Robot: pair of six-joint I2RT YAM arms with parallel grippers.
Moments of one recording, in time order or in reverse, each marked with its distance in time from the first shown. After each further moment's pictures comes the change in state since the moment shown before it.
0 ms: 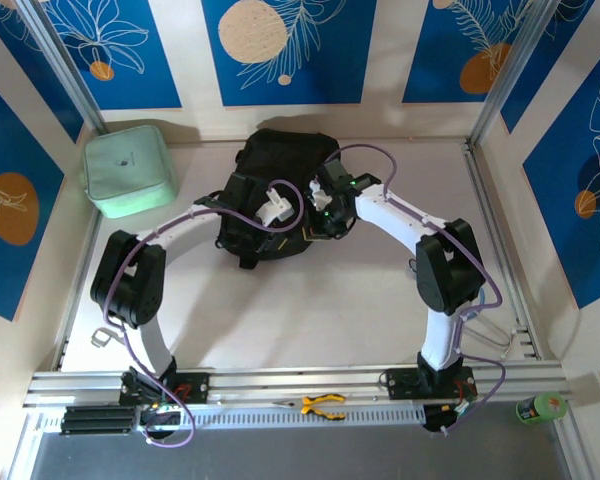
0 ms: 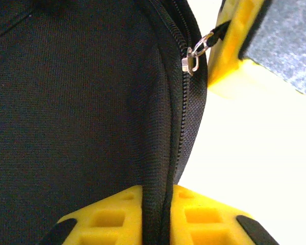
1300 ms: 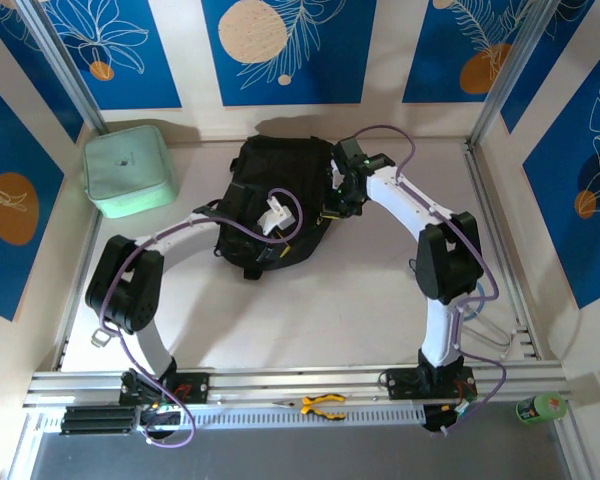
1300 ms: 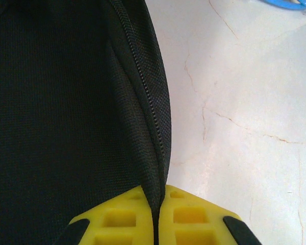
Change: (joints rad) left arm -0.026 -0.046 -0.097 0.068 0.108 -0.020; right arm -0.109 0.050 0.139 -0.051 0.097 0.072
